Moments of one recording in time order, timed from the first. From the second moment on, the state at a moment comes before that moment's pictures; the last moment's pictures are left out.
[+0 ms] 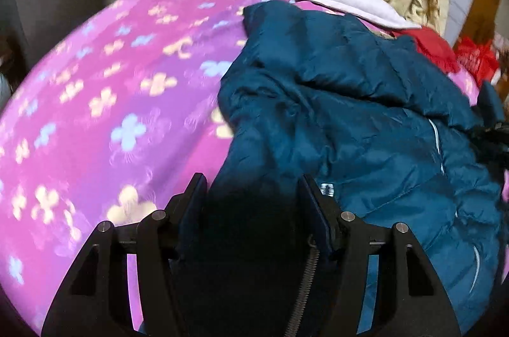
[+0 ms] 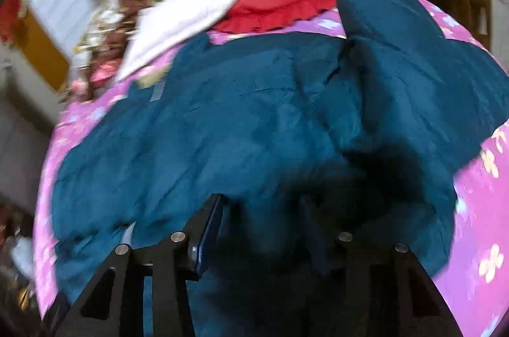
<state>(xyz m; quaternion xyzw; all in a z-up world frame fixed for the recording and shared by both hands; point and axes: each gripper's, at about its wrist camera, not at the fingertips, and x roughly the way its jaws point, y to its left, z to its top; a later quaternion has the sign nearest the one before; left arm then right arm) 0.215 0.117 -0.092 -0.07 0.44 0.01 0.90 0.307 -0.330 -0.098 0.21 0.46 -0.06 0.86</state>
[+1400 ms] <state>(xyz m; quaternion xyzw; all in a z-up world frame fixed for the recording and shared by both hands) 0.119 0.067 -0.017 -0.09 0.39 0.01 0.92 0.226 -0.681 -0.111 0.40 0.32 -0.25 0.82</state>
